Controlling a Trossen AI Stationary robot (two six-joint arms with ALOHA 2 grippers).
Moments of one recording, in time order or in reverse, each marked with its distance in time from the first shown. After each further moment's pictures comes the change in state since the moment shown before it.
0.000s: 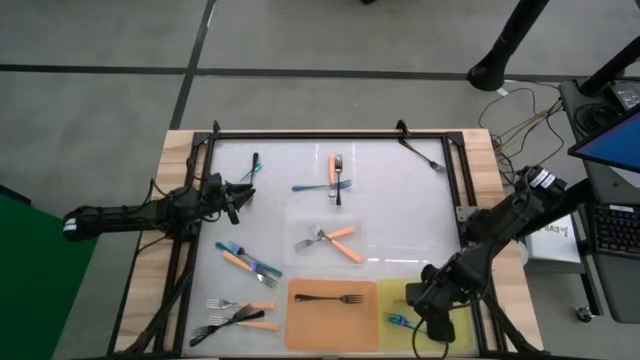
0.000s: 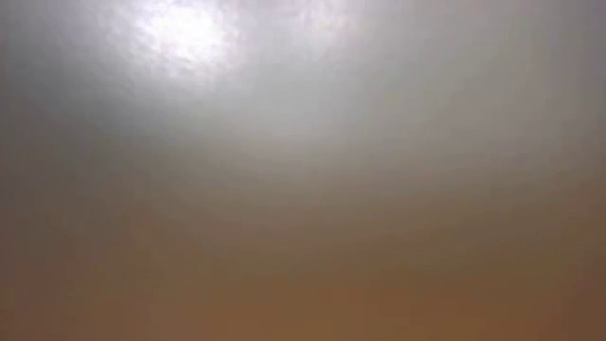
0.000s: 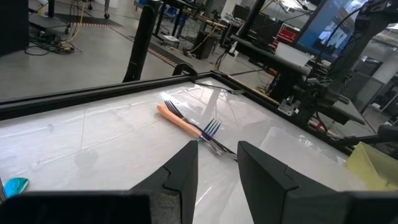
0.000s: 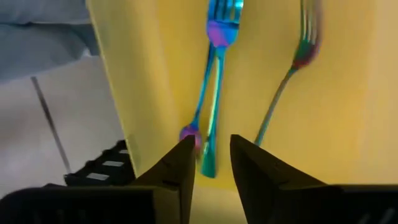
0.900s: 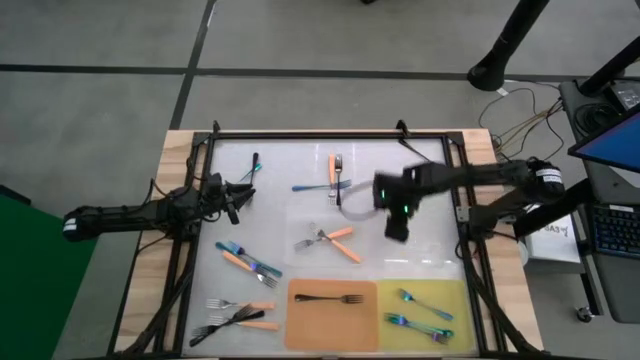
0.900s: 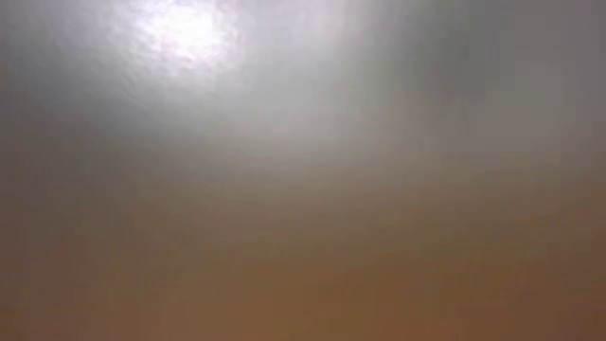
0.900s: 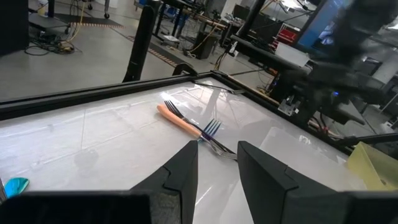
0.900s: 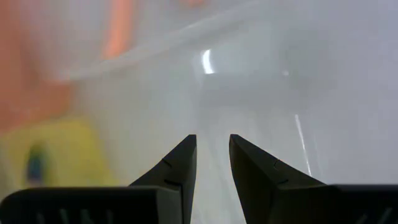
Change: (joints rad) left arm 0.000 0.000 0.000 0.000 0.000 0.000; right arm -0.966 -0.058 0.017 -0.214 0.027 -0.799
